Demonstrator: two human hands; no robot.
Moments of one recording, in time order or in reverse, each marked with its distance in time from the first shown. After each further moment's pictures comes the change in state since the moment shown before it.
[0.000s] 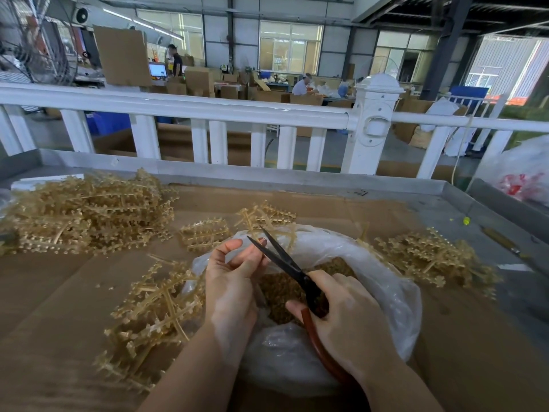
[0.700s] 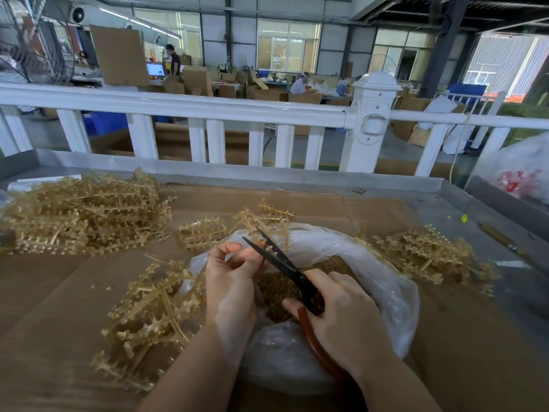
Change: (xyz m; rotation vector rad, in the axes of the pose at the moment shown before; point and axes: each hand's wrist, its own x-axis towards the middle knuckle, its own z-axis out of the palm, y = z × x) left_hand 0.000 -0.006 0.000 0.091 -0.019 0.091; right_hand 0.000 -0.003 -0.001 -0.004 -0.006 -0.005
